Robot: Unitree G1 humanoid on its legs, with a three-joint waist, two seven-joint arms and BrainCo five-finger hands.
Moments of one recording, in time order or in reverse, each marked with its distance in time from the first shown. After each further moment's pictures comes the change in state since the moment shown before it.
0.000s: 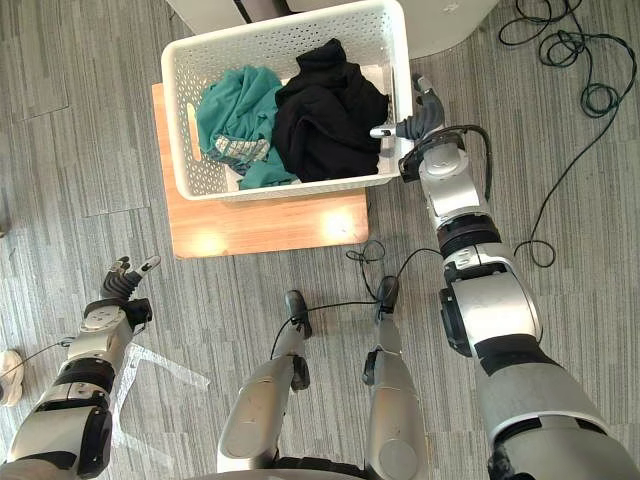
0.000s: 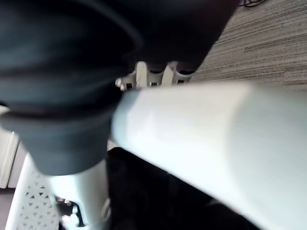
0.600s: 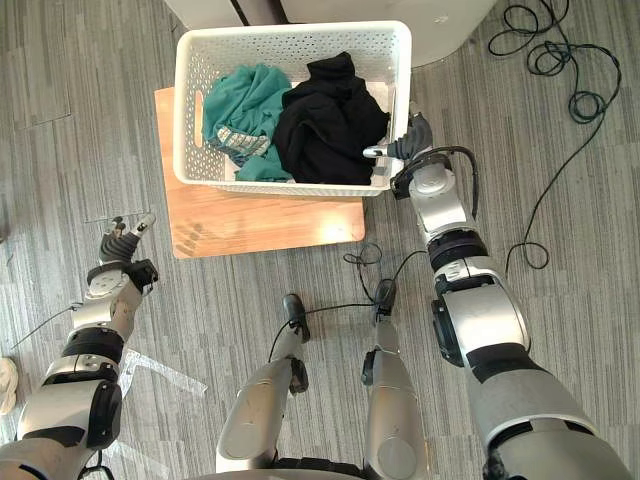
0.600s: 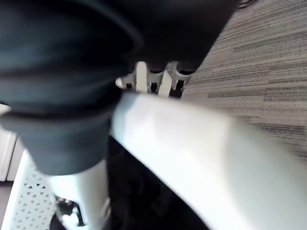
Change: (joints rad) left arm -0.166 0.001 0.003 -0.095 -0.158 -0.034 0.110; right arm 0.047 0.066 -0.021 -0.004 -0.005 -0.016 -0.021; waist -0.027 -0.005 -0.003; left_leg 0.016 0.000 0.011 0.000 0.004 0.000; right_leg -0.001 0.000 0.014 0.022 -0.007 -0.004
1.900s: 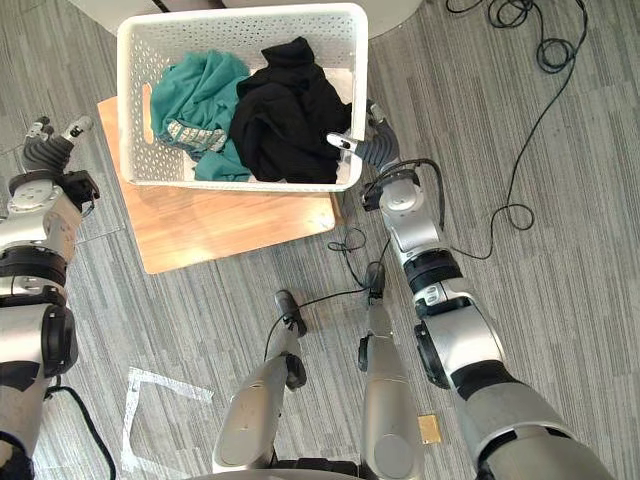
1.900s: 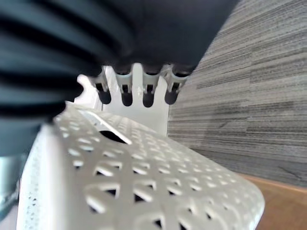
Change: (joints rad) left arm -0.387 0.222 -0.057 0.223 0.065 0.083 -0.058; right arm 0.152 0.091 0.053 -0.277 0.079 -0.022 -0.026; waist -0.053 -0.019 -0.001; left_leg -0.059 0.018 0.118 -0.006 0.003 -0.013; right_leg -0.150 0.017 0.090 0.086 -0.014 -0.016
